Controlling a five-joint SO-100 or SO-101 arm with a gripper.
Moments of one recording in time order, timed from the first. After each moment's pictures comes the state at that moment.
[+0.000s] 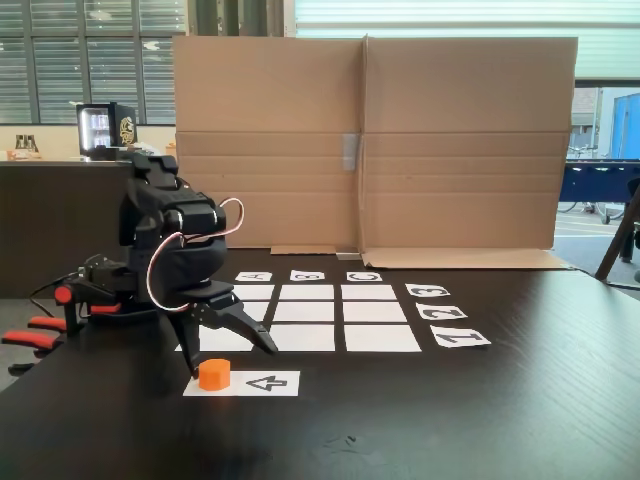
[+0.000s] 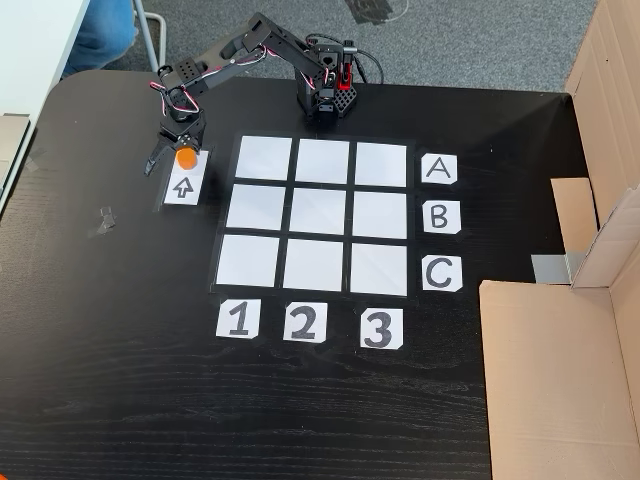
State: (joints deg) arm 54.5 48.5 57.4 84.2 60.8
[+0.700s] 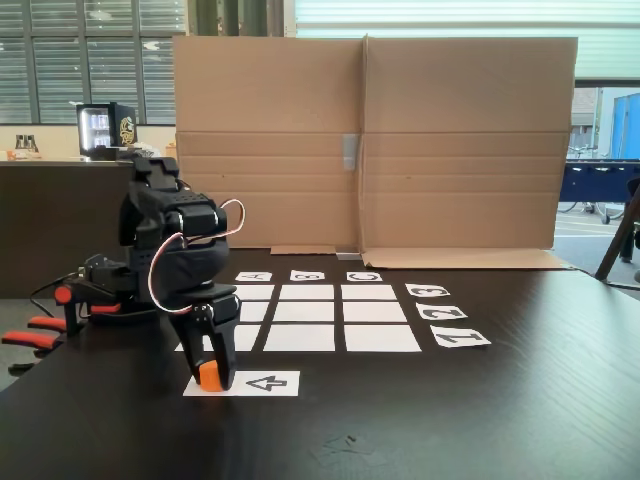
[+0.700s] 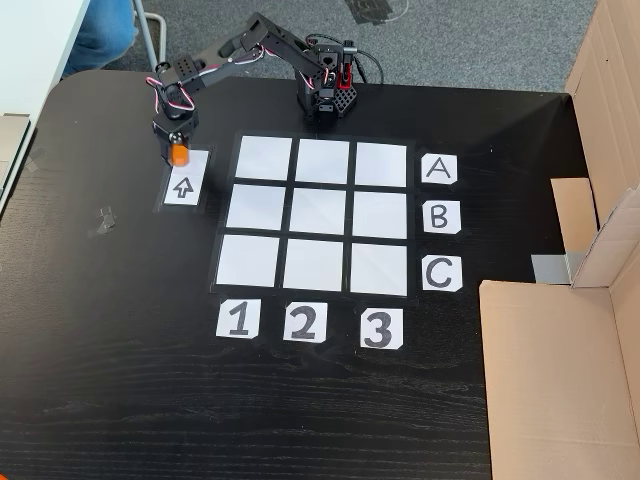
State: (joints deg) arm 57.9 48.8 56.6 78.1 60.1
